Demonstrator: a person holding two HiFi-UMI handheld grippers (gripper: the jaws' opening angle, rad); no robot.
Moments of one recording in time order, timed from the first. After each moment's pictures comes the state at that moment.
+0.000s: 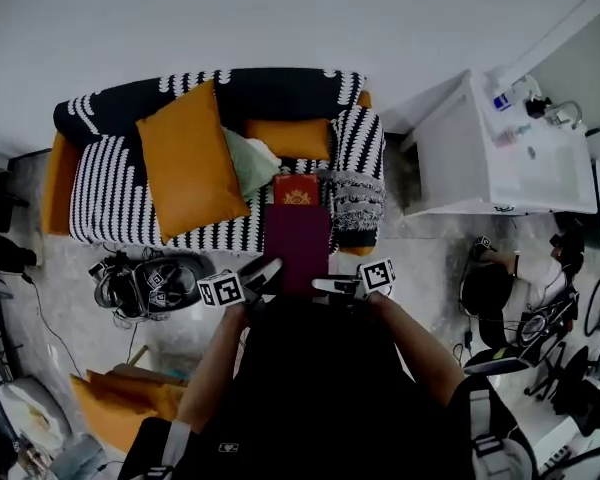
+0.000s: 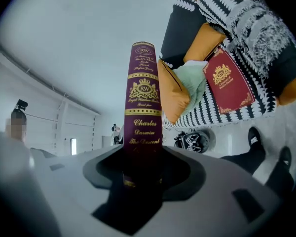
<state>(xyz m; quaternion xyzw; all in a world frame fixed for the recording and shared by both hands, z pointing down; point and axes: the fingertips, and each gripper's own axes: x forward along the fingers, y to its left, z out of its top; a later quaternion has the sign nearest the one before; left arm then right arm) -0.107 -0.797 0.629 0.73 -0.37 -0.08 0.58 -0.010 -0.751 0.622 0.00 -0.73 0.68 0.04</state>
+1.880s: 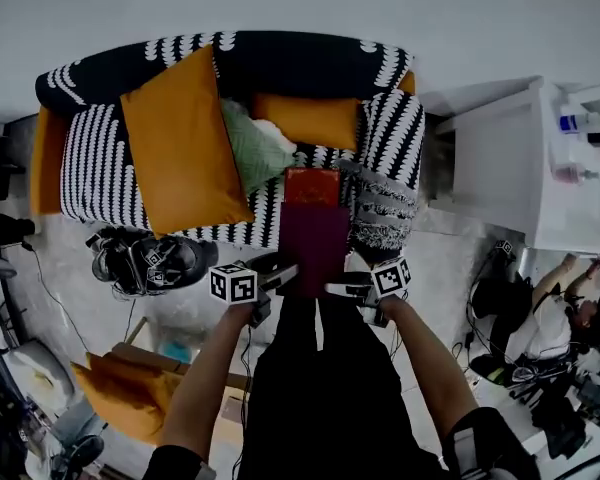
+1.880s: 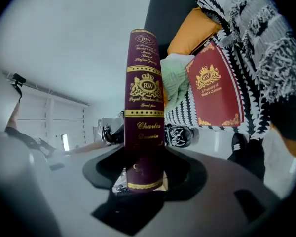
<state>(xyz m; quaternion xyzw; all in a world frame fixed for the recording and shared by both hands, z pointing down) -0.093 -0.869 0.741 0.72 -0.33 0.06 0.61 -0.001 -0.826 0.744 -0.01 -0.69 0.71 0.16</state>
